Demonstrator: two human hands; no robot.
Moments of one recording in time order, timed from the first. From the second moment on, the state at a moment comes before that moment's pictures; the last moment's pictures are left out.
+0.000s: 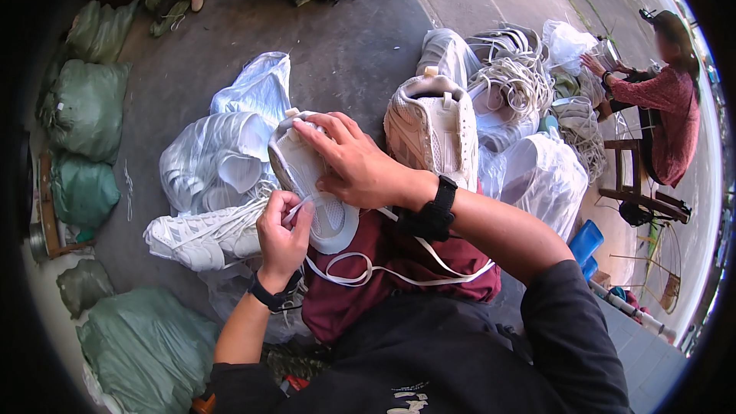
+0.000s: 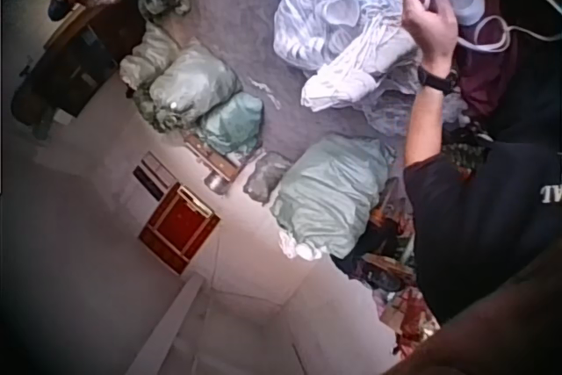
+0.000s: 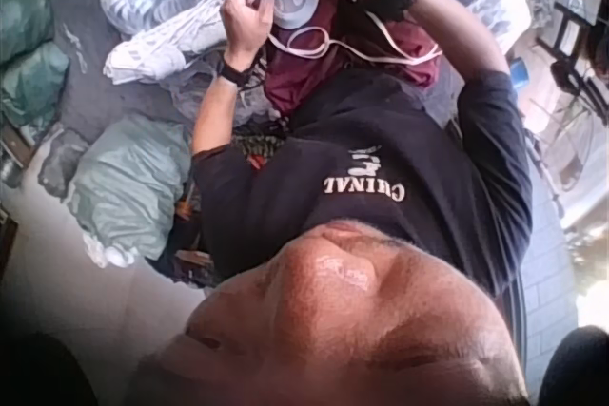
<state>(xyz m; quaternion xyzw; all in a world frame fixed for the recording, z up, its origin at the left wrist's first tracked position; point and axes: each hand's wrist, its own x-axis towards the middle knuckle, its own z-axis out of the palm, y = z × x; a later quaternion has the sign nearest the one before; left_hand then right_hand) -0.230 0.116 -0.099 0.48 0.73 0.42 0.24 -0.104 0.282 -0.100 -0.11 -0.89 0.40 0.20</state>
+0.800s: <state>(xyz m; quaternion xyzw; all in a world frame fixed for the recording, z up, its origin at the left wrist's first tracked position) -0.215 0.139 -0.116 0.38 0.78 0.45 0.21 -0.116 0.310 -0.105 -0.12 -0.86 0.45 0.20</state>
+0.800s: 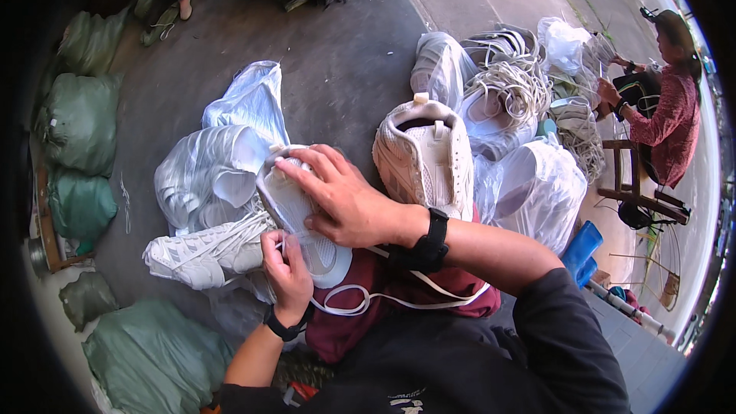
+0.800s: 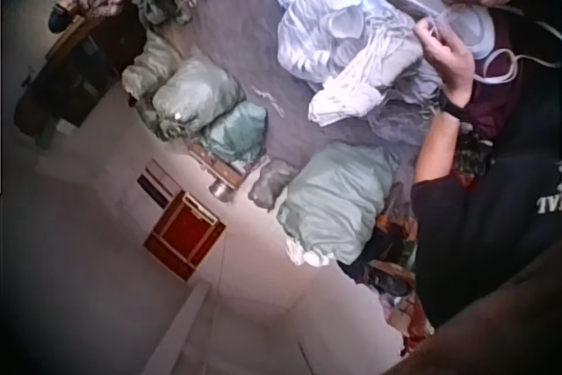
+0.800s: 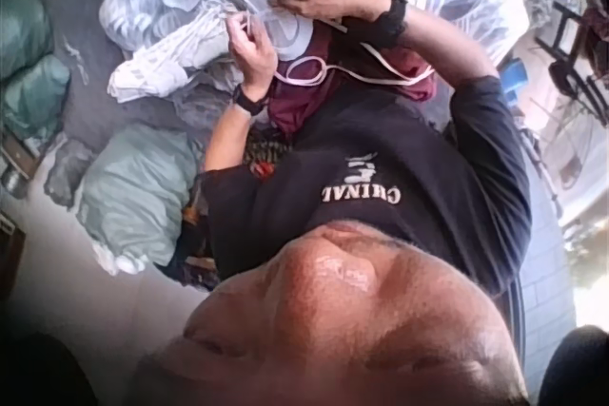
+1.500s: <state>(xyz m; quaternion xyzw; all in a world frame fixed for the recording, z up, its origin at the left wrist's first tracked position) -0.154 0.070 -0.133 0.37 0.78 0.47 0.19 -0.067 0.253 -0.099 -0.13 -0.82 0.51 0.22</state>
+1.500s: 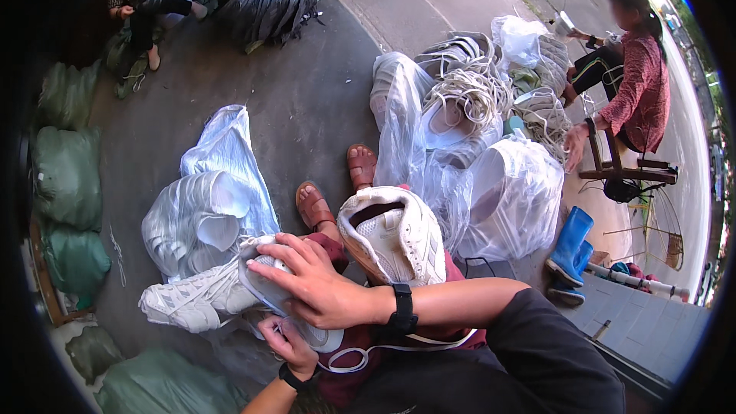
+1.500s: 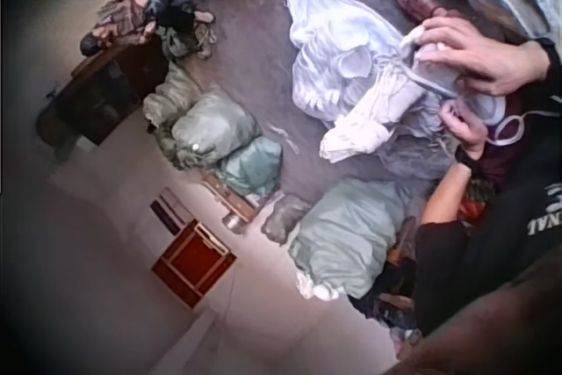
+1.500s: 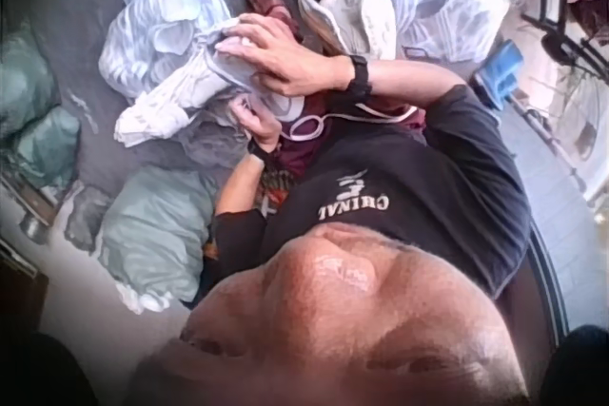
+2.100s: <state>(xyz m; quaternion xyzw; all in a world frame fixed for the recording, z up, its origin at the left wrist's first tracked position) -0.048 0.021 -0.034 0.41 0.78 0.46 0.07 0.079 0.203 0.055 -0.22 -0.88 0.29 0.31</state>
